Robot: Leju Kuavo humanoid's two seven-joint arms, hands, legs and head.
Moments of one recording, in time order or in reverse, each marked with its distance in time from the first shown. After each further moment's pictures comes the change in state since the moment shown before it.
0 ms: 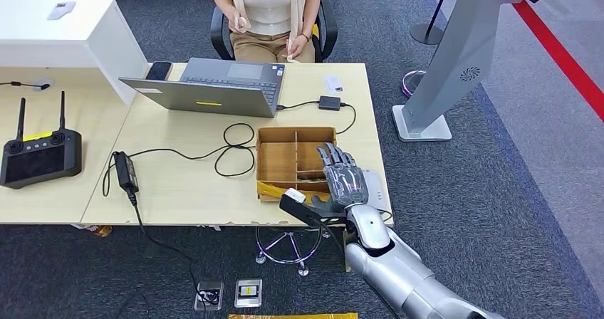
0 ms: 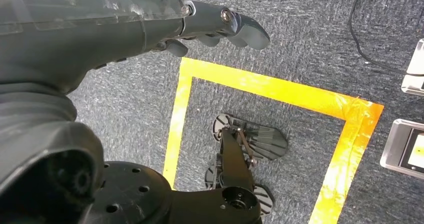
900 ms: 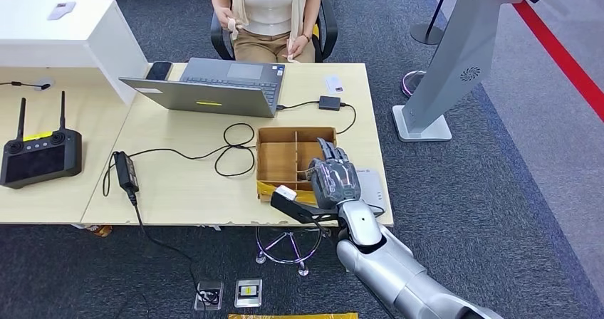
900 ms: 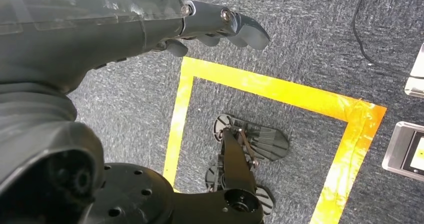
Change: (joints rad) left arm 0.010 0.000 0.005 0.000 0.007 0.011 -0.010; right arm -0.027 0.042 0.004 0.027 0.039 0.004 0.013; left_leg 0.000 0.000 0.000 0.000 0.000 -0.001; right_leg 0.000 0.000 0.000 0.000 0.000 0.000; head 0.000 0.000
